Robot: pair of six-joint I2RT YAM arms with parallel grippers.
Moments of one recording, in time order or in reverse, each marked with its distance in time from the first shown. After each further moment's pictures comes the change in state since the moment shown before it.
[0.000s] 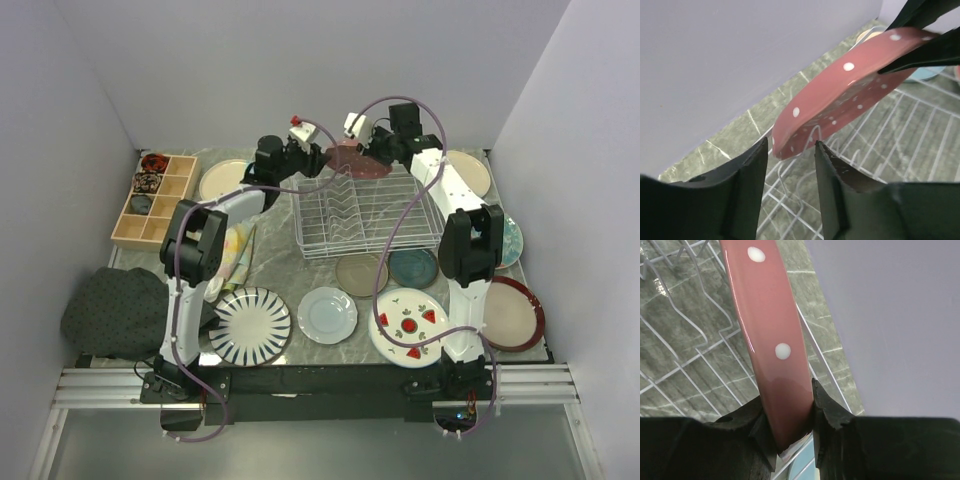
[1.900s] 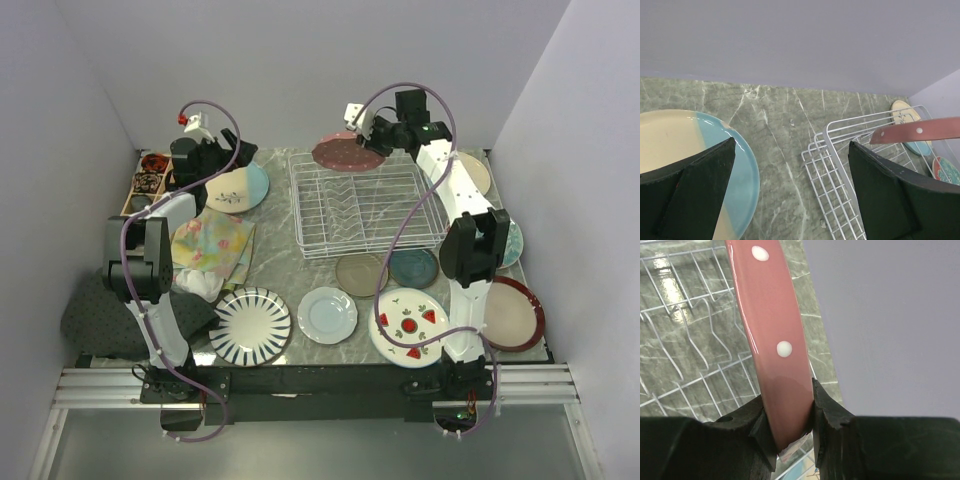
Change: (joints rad) left arm 0.372 -0.317 -0.367 -0.006 -0.015 -0.565; right arm -0.008 -0.013 0.146 -0.145 -0.211 -0.065
